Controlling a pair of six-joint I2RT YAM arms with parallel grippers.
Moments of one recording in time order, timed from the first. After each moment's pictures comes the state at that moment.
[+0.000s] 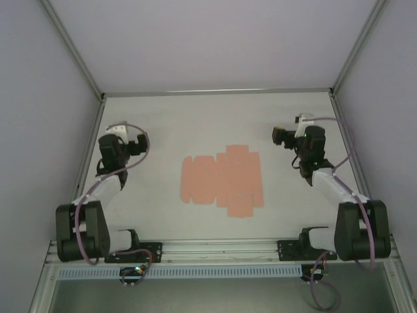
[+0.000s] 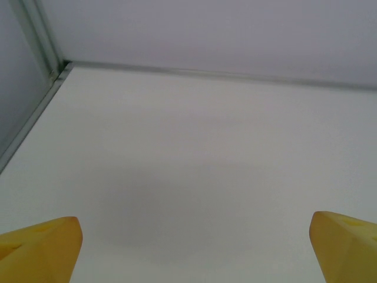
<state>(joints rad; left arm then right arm) 0.03 1.27 0.63 0.30 0.14 -0.14 0.00 1.26 0.69 0.21 -0.06 0.16</state>
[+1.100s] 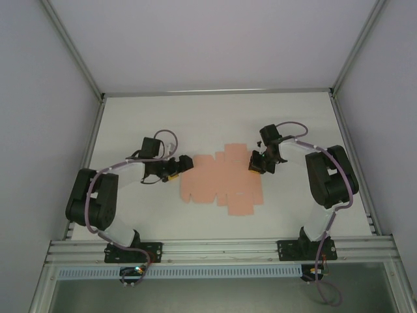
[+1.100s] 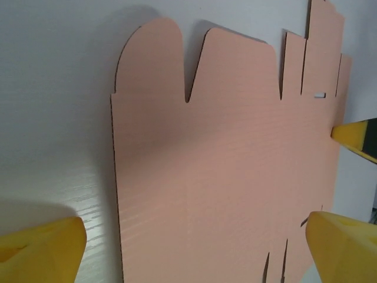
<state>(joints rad) -0.31 1.59 0.73 -0.15 0.64 -0.58 0.24 1.81 1.03 -0.53 -0.34 0.56</state>
